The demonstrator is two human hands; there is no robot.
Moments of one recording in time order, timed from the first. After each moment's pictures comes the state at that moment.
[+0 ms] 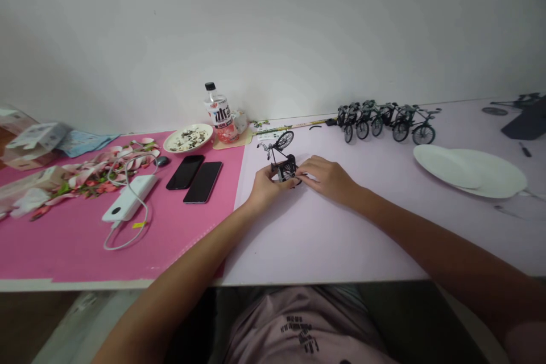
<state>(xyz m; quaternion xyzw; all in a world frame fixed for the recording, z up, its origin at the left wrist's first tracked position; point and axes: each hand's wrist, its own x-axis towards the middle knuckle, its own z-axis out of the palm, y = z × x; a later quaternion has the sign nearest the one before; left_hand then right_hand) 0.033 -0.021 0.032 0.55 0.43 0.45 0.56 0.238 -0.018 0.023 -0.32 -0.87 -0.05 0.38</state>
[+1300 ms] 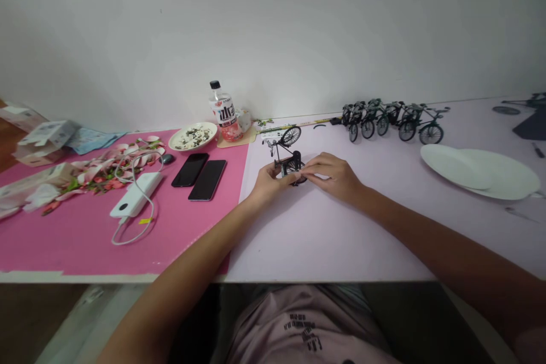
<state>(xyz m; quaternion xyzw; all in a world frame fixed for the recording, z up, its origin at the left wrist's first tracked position) 0.031 -0.015 0.028 0.53 0.36 0.47 0.60 0.238 -0.021 0.027 -0.25 -0.84 0.00 0.49</state>
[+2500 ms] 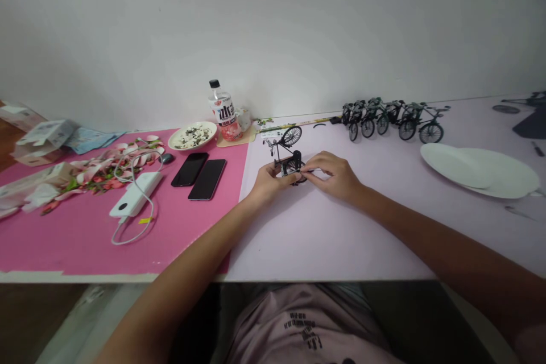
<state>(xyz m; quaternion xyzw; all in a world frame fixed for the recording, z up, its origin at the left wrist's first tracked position) 0.030 -0.014 0.028 0.53 0.35 0.47 0.61 0.234 -0.024 0.025 -0.29 -0.81 0.02 0.51</state>
